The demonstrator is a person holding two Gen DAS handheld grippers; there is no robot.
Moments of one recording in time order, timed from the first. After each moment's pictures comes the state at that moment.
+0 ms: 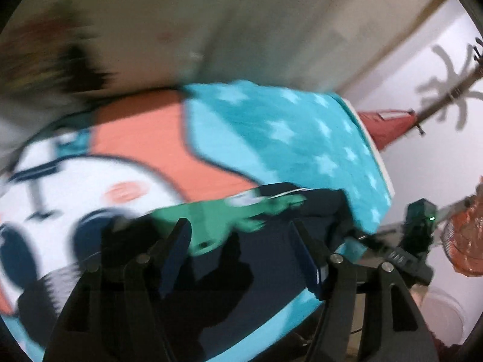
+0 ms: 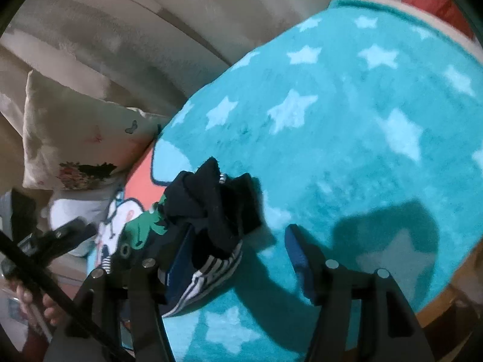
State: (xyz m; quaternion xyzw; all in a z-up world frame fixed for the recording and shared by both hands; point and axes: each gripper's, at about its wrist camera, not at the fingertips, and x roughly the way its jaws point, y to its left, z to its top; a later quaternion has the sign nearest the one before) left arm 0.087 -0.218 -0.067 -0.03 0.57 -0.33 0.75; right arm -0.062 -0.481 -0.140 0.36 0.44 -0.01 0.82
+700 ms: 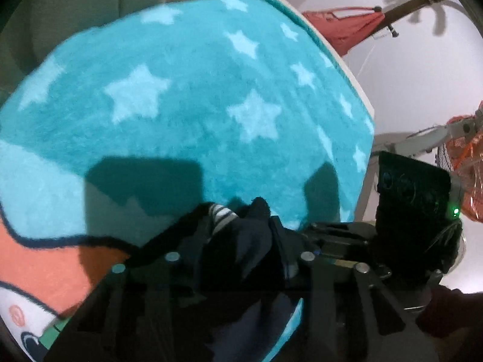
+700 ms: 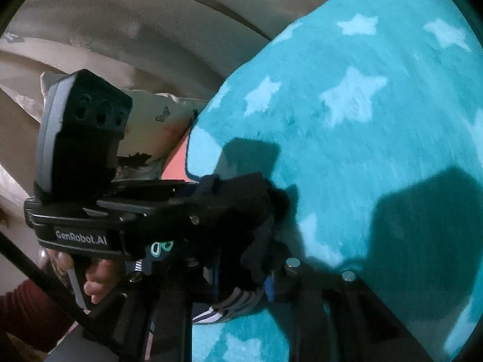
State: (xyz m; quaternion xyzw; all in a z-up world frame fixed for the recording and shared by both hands) left arm 0.097 -0.388 -0.131 0.11 0.63 -0.46 0.61; right arm -0.017 -0.482 -0.165 0.40 0.44 0.12 0.80
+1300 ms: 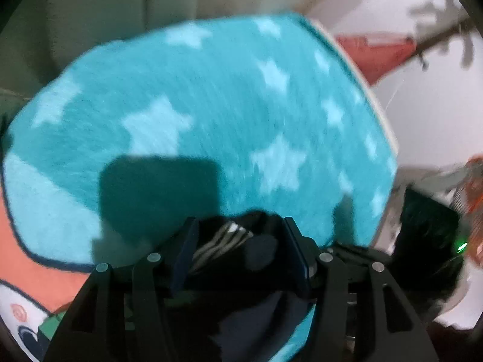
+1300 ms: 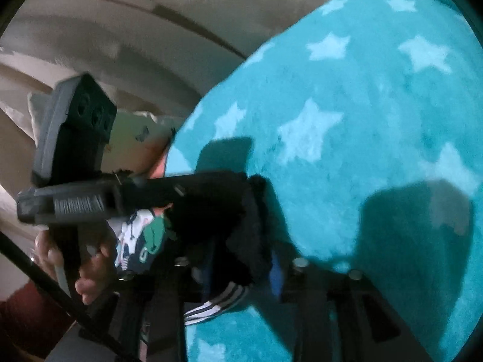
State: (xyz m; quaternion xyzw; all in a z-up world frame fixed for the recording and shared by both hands) left arm 0.127 -0.405 -0.129 0.07 0.63 -0.40 0.66; right arm -0.015 -0.515 -0.165 0.38 0.43 0.07 0.81
